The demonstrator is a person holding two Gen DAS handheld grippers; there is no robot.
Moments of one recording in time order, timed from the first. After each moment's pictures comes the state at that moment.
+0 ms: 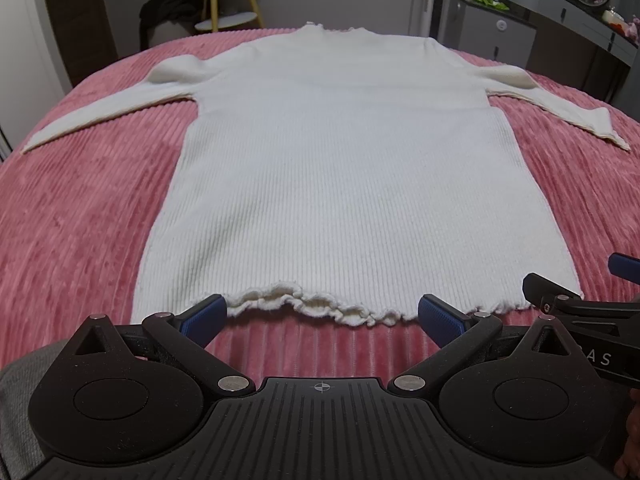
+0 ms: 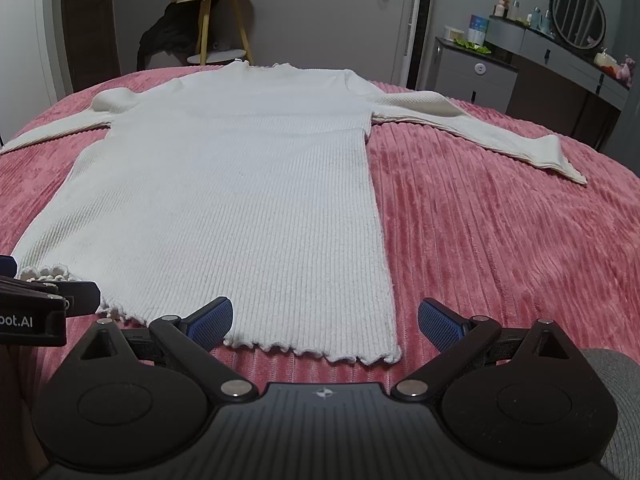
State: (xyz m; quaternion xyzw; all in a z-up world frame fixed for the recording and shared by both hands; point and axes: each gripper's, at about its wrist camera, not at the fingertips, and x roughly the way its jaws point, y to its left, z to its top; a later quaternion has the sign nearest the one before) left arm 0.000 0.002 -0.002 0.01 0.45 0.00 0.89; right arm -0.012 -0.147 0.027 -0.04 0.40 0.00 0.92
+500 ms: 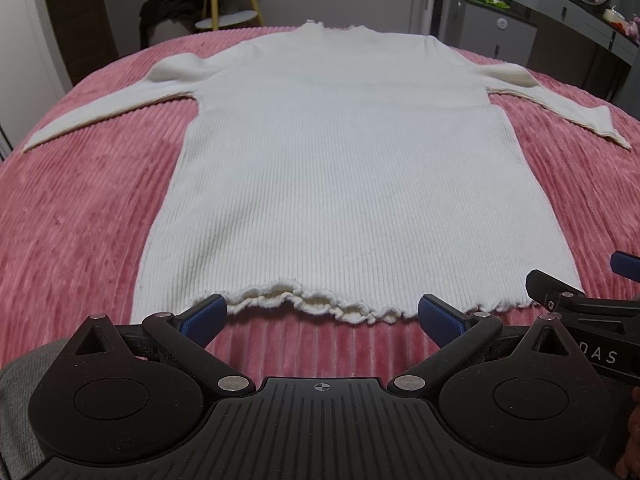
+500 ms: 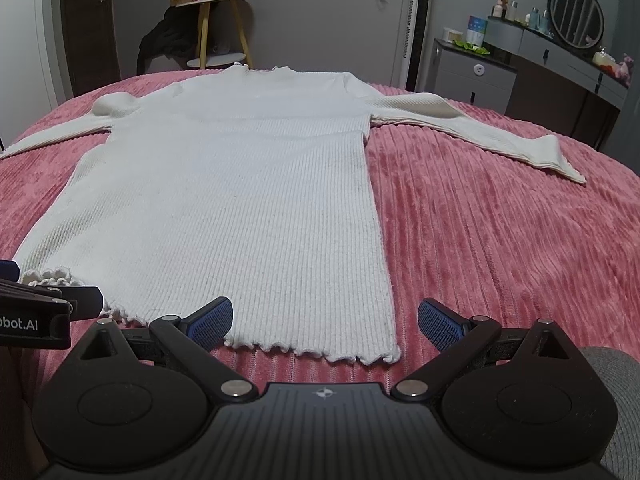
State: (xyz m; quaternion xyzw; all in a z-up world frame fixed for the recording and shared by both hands) left arm -0.001 0.002 -0.003 0.01 0.45 0.00 0.89; right arm -0.014 -0.148 0.029 -0.03 0.39 0.00 0.92
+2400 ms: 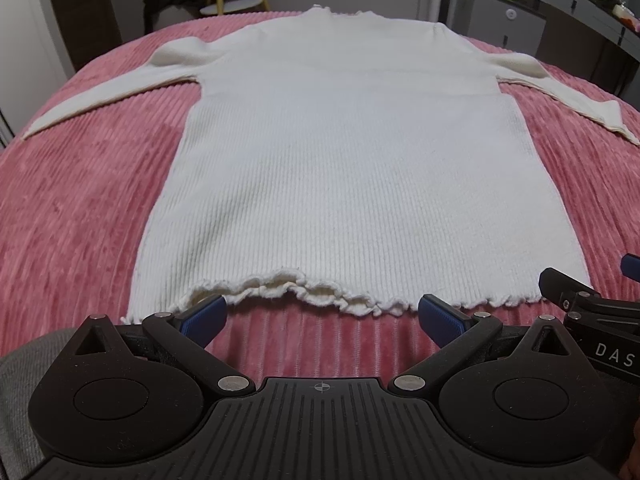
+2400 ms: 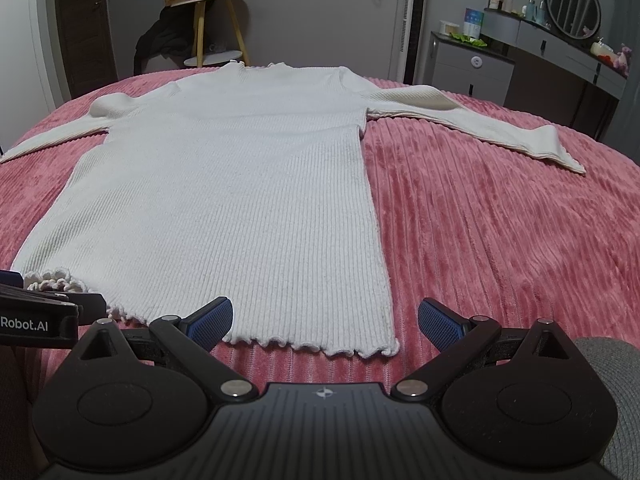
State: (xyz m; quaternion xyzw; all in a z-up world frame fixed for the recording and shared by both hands) left arm 0.005 0.003 -0.010 0.00 0.47 0.01 0.88; right arm -0.016 -0.151 0.026 -0.02 0.40 0.00 0.92
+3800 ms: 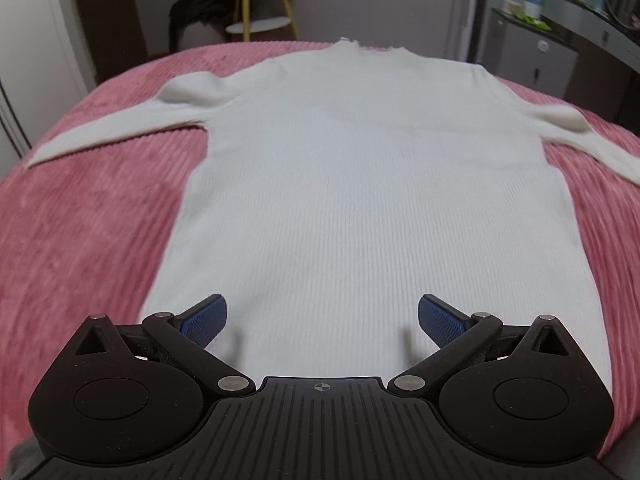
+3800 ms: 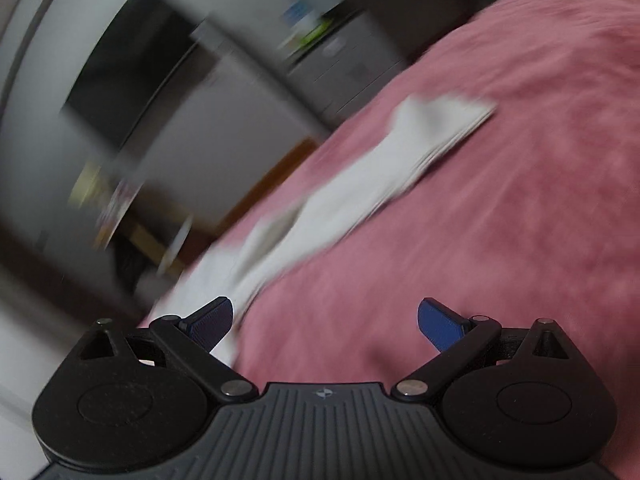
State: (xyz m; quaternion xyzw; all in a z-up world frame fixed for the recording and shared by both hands) left arm 0.093 0.000 -0.006 -0.02 0.44 0.06 0.89; right arm 0.102 -0.437 0.037 0.40 0.29 -0.08 0.86
